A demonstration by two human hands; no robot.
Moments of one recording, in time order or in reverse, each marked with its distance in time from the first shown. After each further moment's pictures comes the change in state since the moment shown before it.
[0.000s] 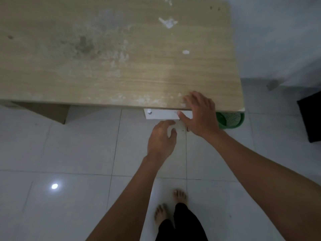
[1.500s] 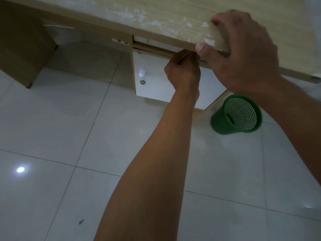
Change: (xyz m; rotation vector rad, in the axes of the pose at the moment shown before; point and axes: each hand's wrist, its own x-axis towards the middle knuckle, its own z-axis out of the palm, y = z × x) left_hand 0.131 -0.015 0.130 -1.249 0.444 -0.376; right_hand 0.028 0.028 0.029 -0.036 0.241 -0.176
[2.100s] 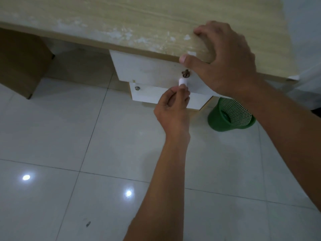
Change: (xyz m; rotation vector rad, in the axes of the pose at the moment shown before) left_hand -0.073 -0.019 -0.041 -0.173 0.047 -0.064; right_hand 0.005 0.000 -0.011 0.141 -0.070 0.102
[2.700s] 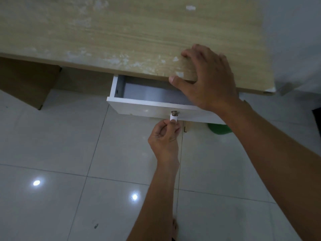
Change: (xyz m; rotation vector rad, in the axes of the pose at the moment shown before) left_hand -0.034 -0.003 -0.034 0.061 0.087 -0.066; right_hand 0.000 0.004 0.001 -0.025 -0.036 -0.026
